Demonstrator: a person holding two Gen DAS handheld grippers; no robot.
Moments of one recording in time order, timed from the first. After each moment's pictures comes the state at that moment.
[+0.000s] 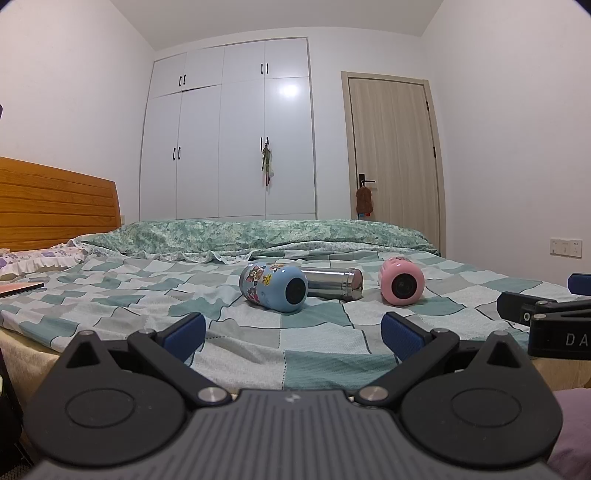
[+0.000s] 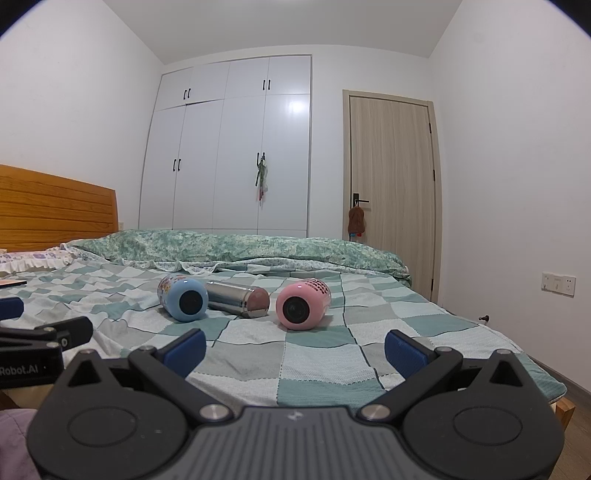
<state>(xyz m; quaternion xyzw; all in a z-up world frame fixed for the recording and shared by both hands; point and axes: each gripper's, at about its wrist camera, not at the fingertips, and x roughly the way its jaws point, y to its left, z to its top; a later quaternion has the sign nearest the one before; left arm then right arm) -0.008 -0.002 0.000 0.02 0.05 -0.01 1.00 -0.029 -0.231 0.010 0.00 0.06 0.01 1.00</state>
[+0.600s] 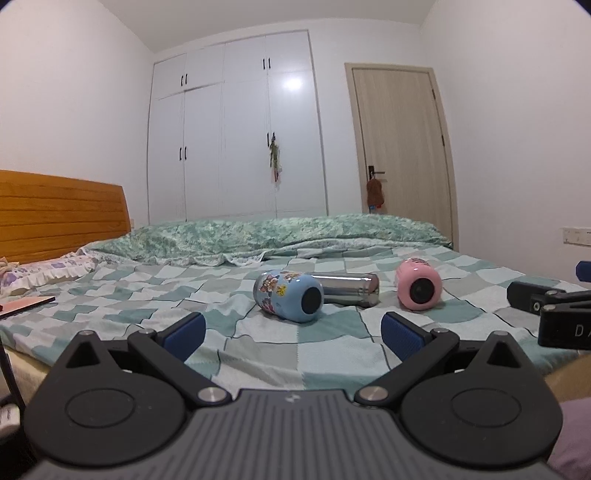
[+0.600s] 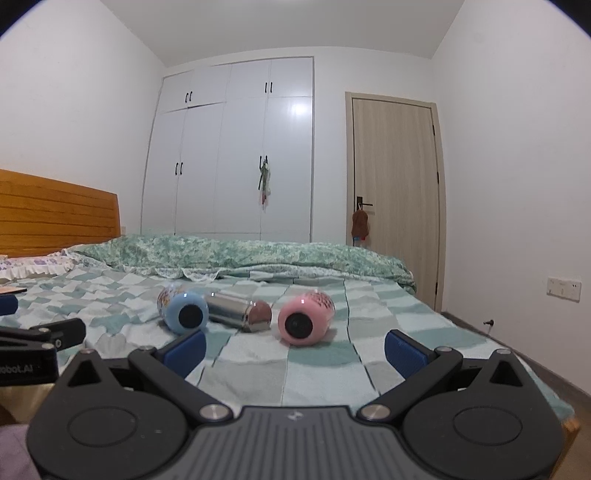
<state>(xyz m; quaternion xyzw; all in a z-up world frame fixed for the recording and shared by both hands) 0.015 0.002 0.033 0.04 0.06 0.01 1.00 -0.006 -0.234 0.028 0.00 0.05 0.02 1.00</state>
